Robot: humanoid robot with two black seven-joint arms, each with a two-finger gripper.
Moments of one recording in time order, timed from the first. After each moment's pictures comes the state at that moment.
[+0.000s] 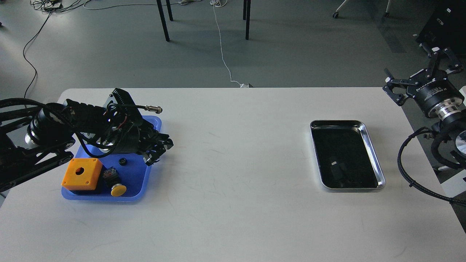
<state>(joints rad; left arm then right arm) -1.04 0.72 -0.19 -1.42 2.13 -0.44 -0.36 0.67 -0.61 0.75 0.72 0.36 0.49 0.12</state>
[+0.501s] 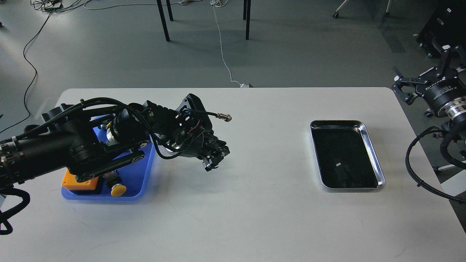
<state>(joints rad) -1.07 0.34 -0.18 -1.24 2.14 -0.49 -0.31 0.67 -0.64 0.76 0.72 0.36 0.49 0.12</state>
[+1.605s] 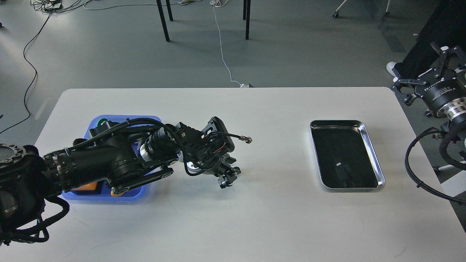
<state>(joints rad) -1.03 0.17 -0.09 -1.08 2.13 -0.49 -0.26 0.67 -0.64 0.75 0.72 0.36 0.49 0.12</state>
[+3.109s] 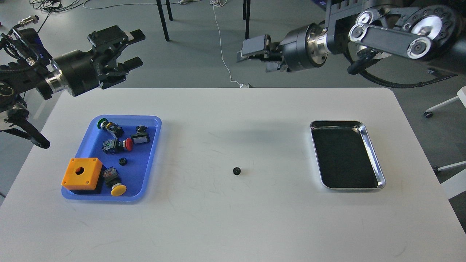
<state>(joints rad) -0.92 0.80 -0.48 -1.10 0.63 -0.49 -0.35 1.74 -0.27 -0.51 0.95 -0.45 0.49 0.14</state>
